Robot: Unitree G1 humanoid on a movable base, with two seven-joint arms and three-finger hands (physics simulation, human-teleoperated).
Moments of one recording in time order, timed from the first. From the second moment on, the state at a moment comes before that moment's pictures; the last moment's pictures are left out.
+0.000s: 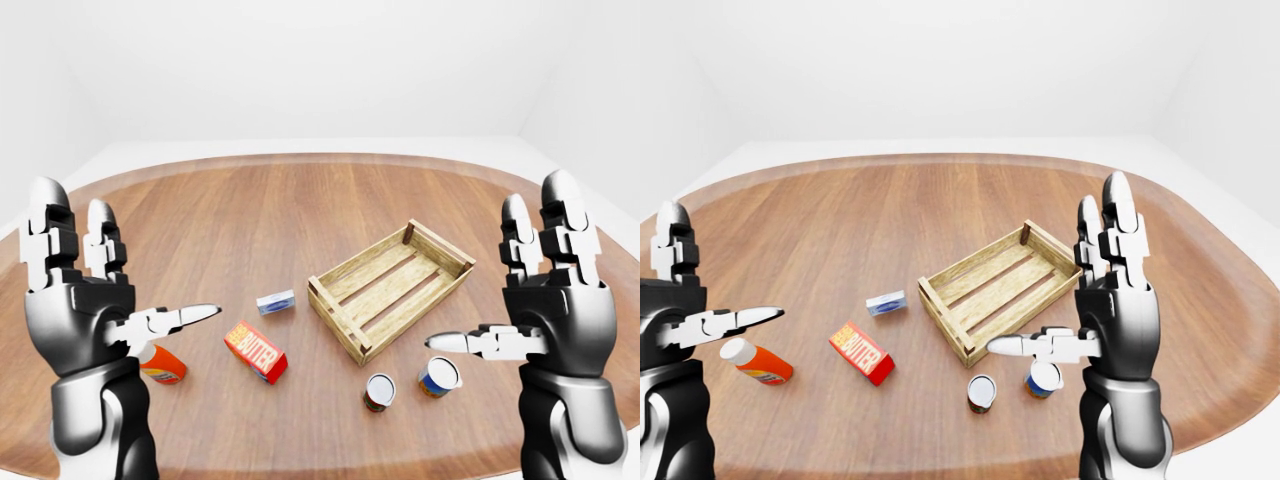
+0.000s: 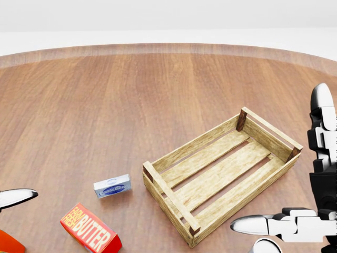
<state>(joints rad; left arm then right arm) 0.06 0.07 0.39 -0.68 -0.27 0.09 -0.04 0.18 0.01 -0.21 -0.83 0.09 0.09 0.17</state>
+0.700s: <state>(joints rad) 0.07 0.06 0.36 -0.68 -0.25 0.09 -0.05 0.31 0.01 -0.08 -0.95 0.01 0.09 0.25</state>
